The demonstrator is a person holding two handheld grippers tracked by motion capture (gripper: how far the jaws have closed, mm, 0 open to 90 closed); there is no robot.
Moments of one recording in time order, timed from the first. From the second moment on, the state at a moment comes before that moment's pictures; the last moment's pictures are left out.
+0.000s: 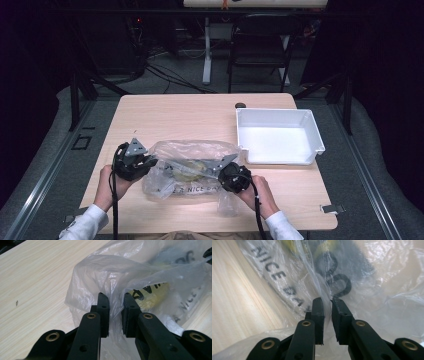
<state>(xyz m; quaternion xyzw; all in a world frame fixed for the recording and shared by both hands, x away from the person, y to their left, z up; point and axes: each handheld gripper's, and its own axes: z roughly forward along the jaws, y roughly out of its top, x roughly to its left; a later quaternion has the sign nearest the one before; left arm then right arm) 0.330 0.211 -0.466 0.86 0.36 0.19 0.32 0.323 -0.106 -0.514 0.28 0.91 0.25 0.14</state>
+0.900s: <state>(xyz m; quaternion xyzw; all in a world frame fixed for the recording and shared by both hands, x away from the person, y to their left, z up) 0.348 0.212 -0.472 0.85 0.37 0.20 0.31 0.335 -0.112 -0.496 0.28 0.90 0.30 0.15</state>
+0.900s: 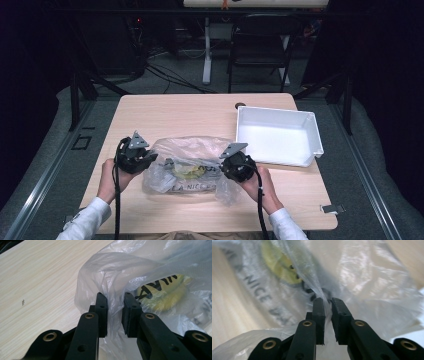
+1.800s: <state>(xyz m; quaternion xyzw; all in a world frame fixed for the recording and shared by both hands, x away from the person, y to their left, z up) 0.361 0.243 -0.479 0.84 0.41 0.21 0.28 0.354 -0.099 -0.529 0.33 0.89 0.24 0.19</state>
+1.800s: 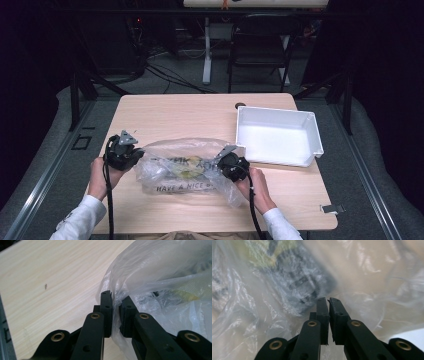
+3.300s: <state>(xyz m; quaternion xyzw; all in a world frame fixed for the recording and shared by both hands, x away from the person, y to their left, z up) 0.390 0.239 -0.497 0.86 0.41 0.15 0.26 0.348 -0.090 -0.504 0.33 0.87 0.30 0.21</state>
